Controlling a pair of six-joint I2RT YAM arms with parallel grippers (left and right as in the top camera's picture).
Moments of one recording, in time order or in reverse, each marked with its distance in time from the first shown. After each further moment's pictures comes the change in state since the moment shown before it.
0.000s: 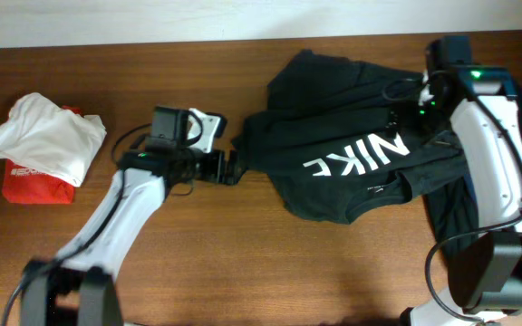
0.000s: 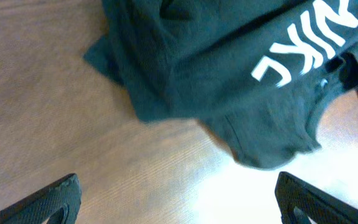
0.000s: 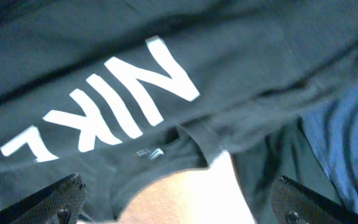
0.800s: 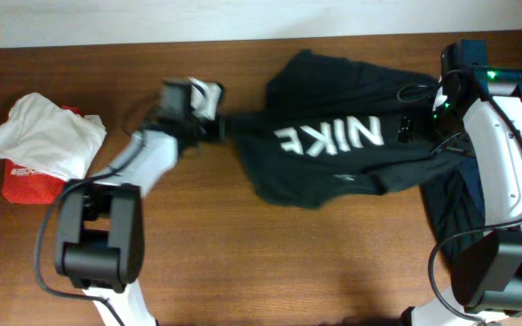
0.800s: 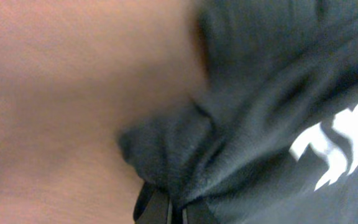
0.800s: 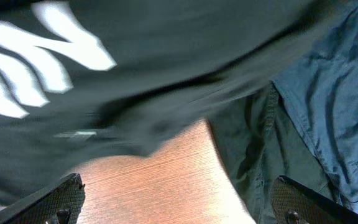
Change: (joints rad) left arm 0.069 0.377 0.244 0.274 -0.040 -0.037; right arm -0.048 0.000 0.000 -0.047 0.008 0.000
